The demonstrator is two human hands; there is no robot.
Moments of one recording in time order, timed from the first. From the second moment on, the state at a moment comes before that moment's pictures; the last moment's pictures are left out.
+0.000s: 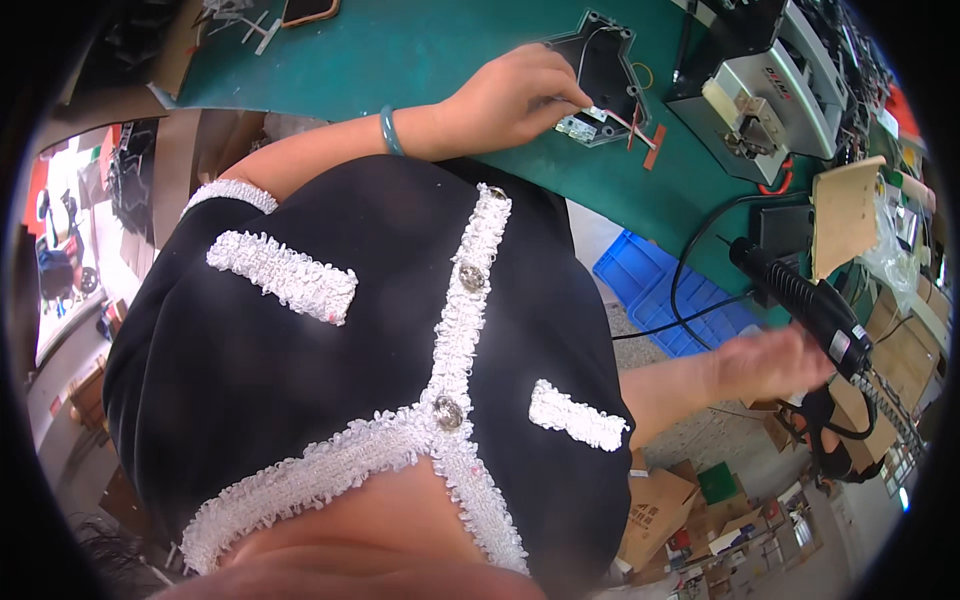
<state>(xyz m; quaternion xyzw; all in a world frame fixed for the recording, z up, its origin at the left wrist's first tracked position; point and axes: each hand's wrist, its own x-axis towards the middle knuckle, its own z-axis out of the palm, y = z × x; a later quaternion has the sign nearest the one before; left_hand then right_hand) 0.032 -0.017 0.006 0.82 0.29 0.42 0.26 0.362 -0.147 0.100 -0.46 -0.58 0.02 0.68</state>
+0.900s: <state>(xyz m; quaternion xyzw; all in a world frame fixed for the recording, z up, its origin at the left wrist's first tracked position) 0.031 -0.015 0.009 0.82 0.29 0.41 0.28 0.322 0.005 0.141 -0.35 -0.56 0.22 0.72</state>
